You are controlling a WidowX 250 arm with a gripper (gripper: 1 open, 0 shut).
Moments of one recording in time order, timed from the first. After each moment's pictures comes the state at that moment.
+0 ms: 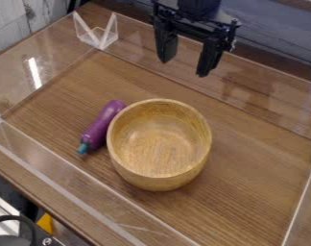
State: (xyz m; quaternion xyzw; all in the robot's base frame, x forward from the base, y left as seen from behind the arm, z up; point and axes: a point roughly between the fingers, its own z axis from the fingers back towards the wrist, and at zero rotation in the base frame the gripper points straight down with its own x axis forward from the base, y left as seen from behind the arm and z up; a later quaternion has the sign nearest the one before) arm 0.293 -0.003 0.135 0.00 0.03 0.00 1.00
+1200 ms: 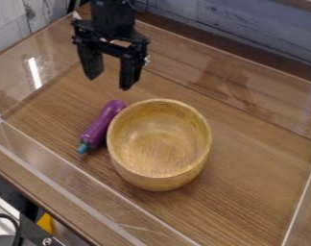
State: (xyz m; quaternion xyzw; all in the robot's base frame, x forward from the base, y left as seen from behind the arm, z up) arm 0.249 0.083 0.106 -0.01 0.02 0.06 1.00
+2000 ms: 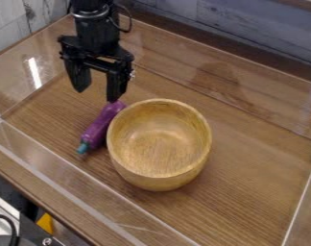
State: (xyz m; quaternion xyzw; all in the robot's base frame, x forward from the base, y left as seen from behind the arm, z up) arm 0.240 0.098 0.086 0.00 0.01 0.07 1.00
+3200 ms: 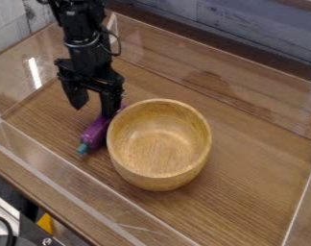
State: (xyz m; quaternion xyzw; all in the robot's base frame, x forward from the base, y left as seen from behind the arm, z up) arm 0.239 0.112 0.050 -0.01 -0.02 0.06 1.00
